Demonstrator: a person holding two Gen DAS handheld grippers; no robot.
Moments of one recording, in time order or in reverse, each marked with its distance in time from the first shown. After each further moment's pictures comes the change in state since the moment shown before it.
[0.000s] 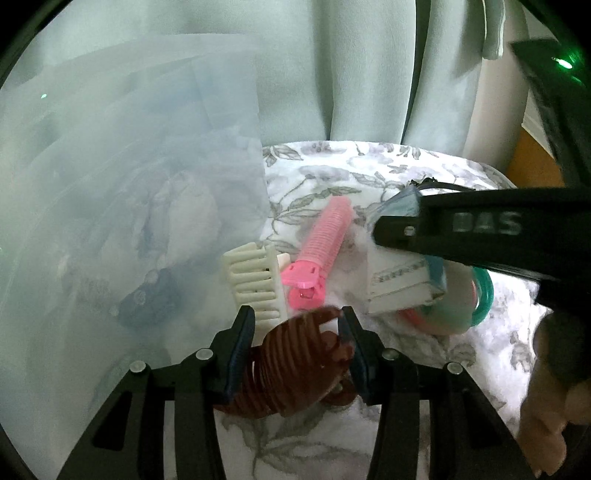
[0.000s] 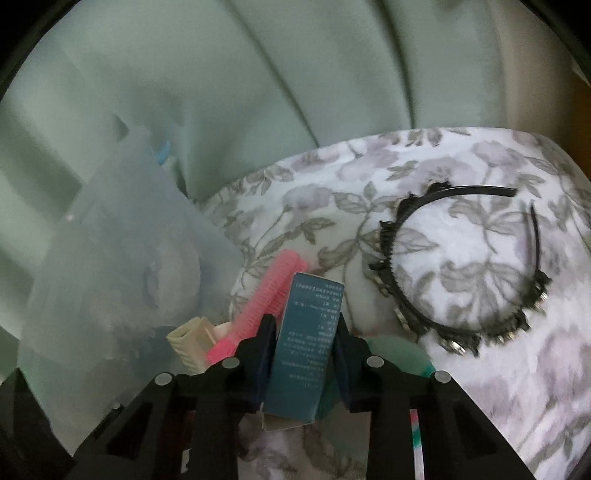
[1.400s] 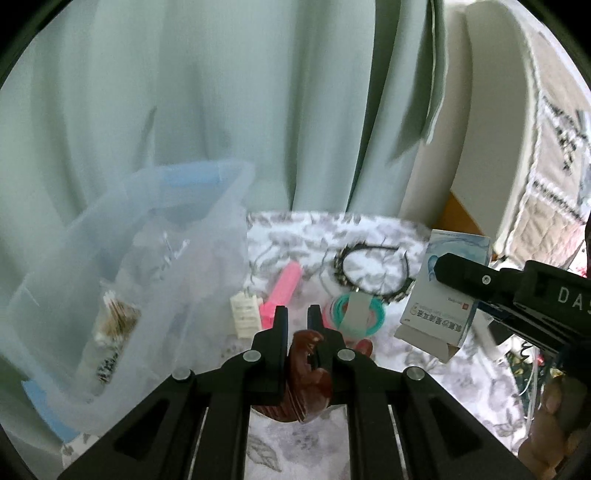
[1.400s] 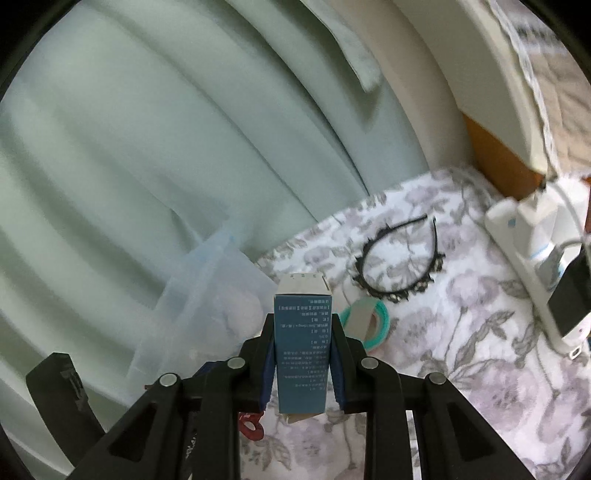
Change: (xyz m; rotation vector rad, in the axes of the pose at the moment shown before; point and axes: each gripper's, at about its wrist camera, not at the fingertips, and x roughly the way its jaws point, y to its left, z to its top) left arm -0.136 0.012 0.018 -0.008 -0.171 -0.152; right arm -0.170 0.023 -0.044 0.149 -0.275 0.051
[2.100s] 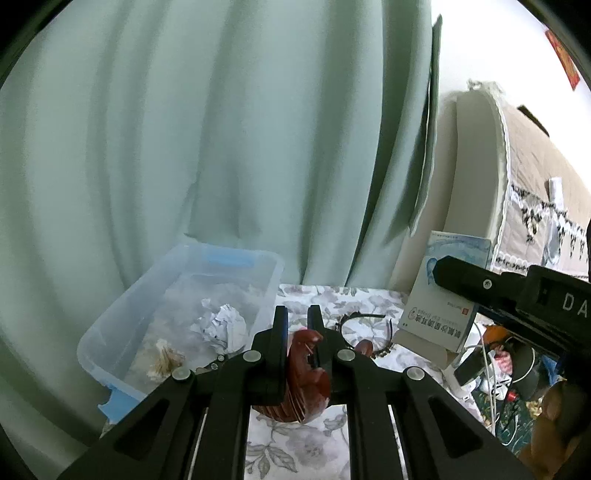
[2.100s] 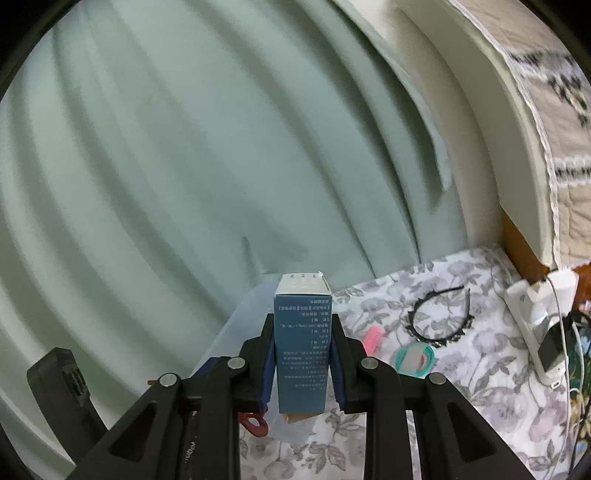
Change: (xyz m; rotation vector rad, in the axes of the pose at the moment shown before) left arm -0.108 0.041 0.022 -0.065 -0.224 -0.018; right arm -0.081 0.111 0.001 -0.177 -0.153 0.061
